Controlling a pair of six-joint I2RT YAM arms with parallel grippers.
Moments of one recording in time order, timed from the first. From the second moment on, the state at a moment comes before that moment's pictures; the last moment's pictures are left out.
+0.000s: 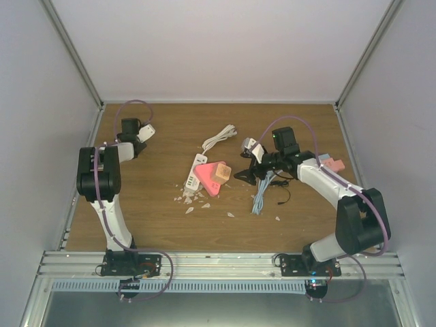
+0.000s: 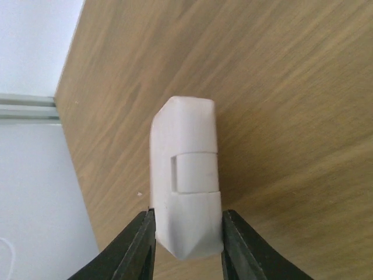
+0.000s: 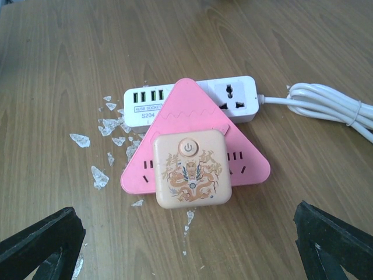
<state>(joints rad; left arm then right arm) 0.07 2.01 1.17 0.14 -0.28 0.99 0.34 1.48 0.97 -0.32 -0.77 -0.57</state>
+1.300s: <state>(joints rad) -0.18 1.71 1.21 -0.55 0.67 0.61 0.52 1.66 1.00 -0.24 -0.59 -0.64</state>
